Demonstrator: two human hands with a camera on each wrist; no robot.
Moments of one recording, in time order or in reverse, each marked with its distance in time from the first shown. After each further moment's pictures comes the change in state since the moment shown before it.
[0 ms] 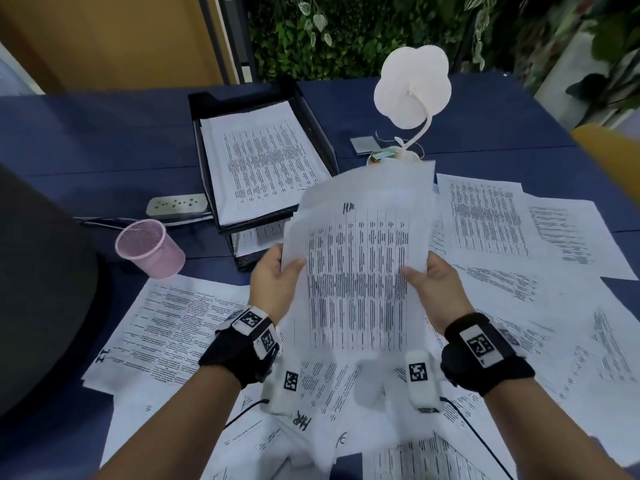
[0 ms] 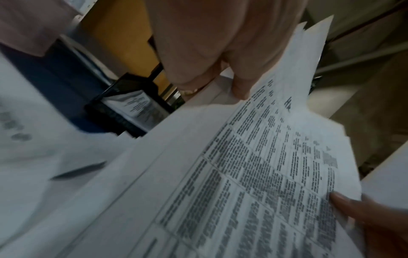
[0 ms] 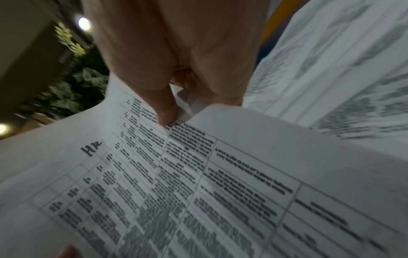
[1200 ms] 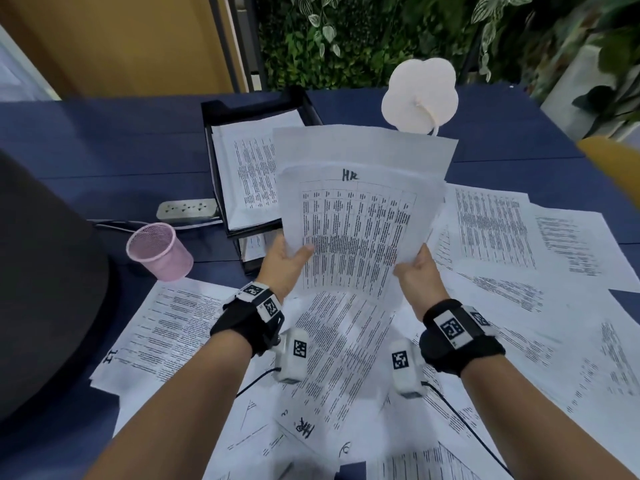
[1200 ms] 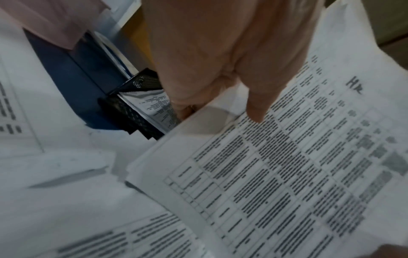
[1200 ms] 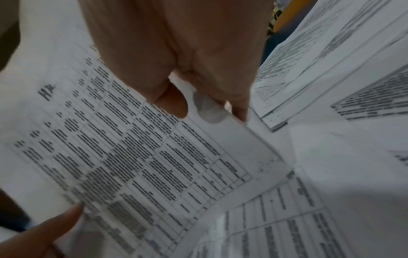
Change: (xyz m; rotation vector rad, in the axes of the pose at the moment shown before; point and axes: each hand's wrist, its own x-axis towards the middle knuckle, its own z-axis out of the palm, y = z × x) left_hand 0.033 0.013 0.000 -0.080 -0.097 -0.114; right_hand 0.027 -0.006 0.032 0.011 0.034 0.028
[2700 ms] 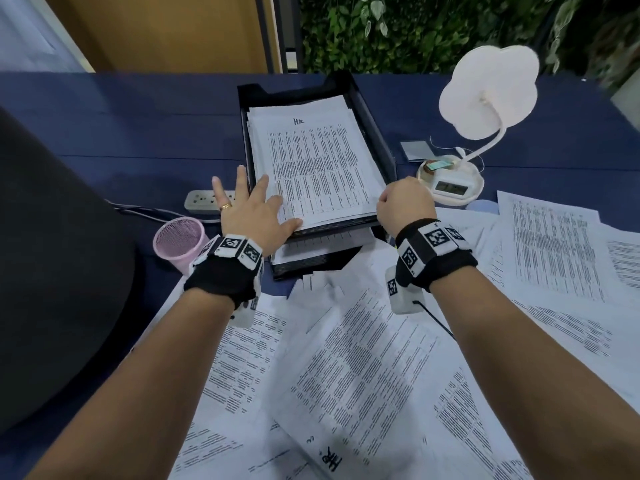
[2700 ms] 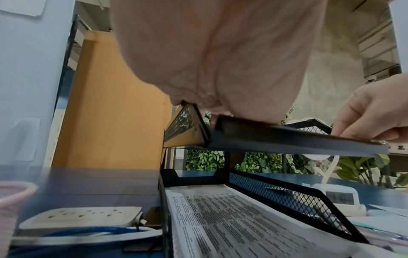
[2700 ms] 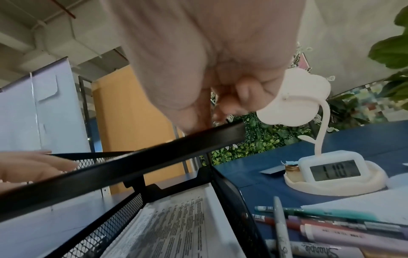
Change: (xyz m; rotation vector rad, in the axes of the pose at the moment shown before) left_hand 0.076 0.045 -0.094 1.663 0.141 0.134; right_hand 0.119 -0.081 0.102 -1.105 0.056 -0.362
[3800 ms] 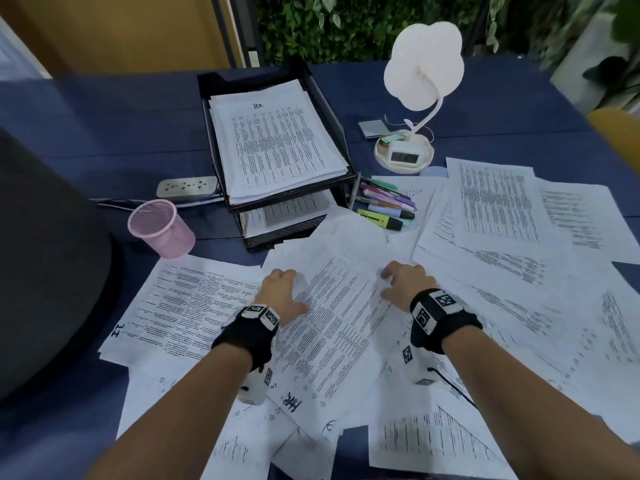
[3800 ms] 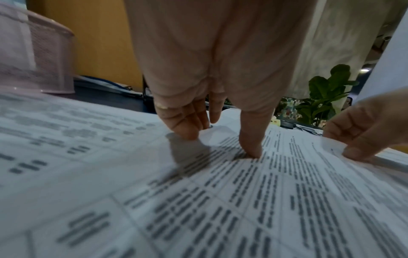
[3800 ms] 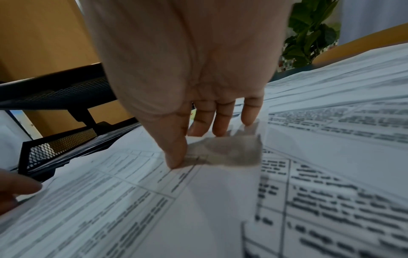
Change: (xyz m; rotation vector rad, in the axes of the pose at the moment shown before) left_hand -0.125 0.079 0.099 -0.502 -0.419 0.086; right_hand -0.162 0.119 0.059 -0.071 -0.517 0.219
